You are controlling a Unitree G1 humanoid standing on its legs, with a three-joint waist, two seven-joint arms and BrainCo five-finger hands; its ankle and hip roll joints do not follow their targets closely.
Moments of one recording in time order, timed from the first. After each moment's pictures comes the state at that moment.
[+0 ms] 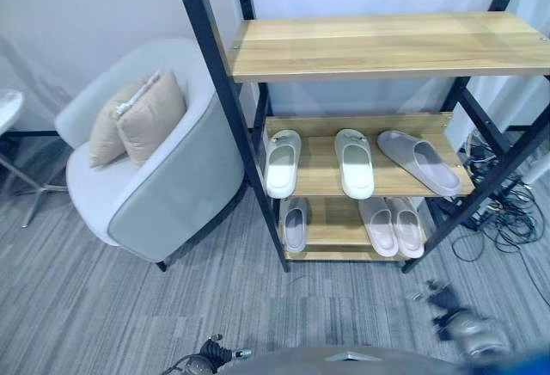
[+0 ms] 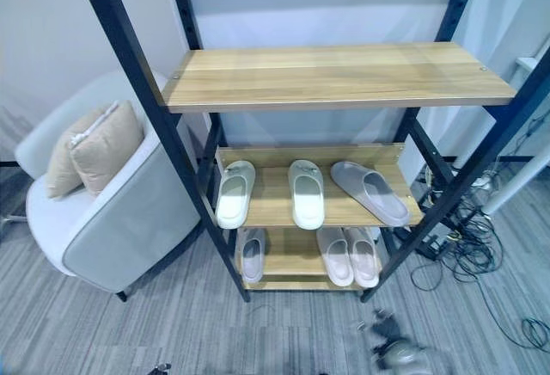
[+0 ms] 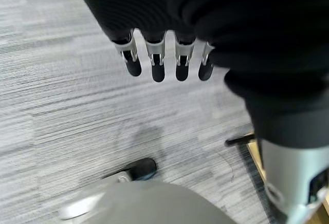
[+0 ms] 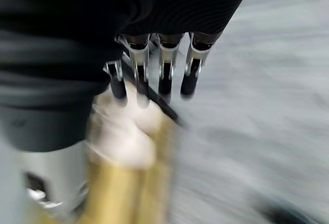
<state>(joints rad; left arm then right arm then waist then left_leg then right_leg) 0.01 0.18 -0.28 1.32 0.03 -0.10 0.15 0.04 -0.47 0.22 0.77 0.11 -0.13 -0.17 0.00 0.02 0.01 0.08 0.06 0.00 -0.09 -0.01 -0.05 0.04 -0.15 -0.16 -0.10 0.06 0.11</state>
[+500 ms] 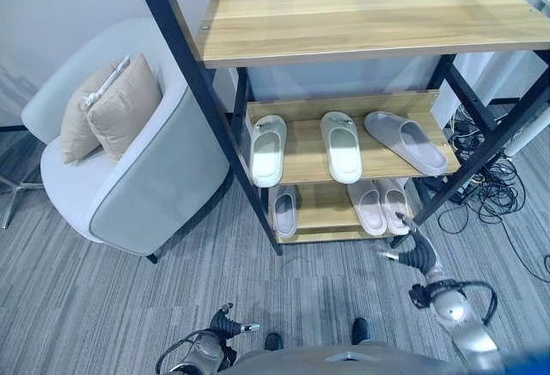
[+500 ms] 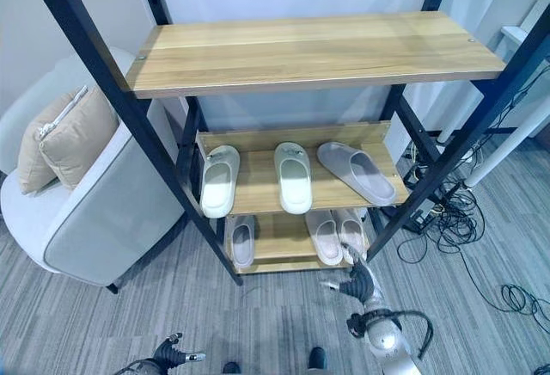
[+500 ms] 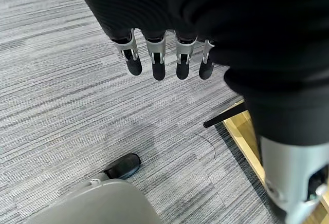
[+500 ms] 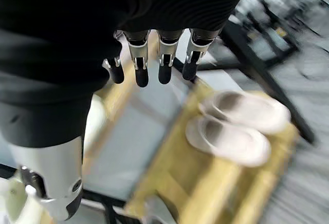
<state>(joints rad) -0.03 0.18 -0.27 1.28 0.11 -0.14 0.17 0.07 -0.43 0.24 0.30 -0.23 -0.19 -0.29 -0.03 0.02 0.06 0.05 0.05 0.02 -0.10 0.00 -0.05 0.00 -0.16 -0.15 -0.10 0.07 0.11</state>
